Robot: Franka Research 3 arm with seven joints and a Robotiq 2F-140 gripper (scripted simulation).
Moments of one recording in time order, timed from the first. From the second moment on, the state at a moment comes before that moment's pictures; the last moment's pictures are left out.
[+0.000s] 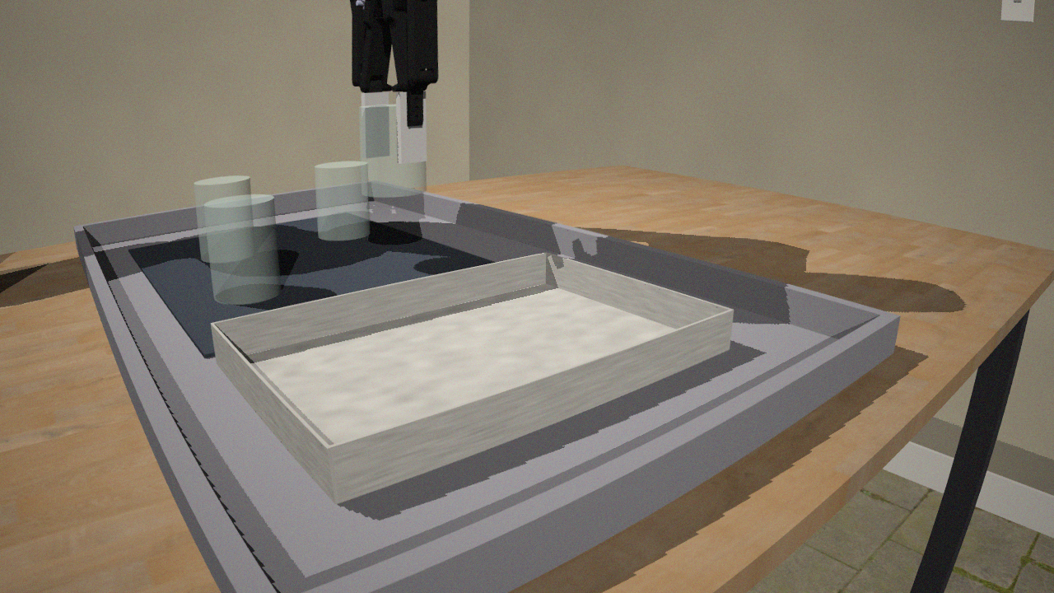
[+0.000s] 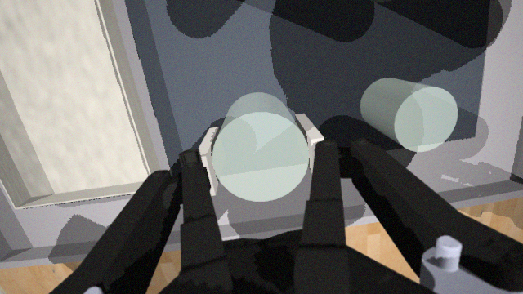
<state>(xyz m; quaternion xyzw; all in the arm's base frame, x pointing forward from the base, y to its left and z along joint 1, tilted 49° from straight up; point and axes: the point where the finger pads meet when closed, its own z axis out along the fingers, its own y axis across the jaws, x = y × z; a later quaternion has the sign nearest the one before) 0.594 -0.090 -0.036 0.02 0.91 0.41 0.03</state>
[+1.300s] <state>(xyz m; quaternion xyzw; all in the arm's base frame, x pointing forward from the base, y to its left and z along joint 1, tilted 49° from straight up) 0.581 -0.159 -0.008 0.02 0.91 0.41 0.03</state>
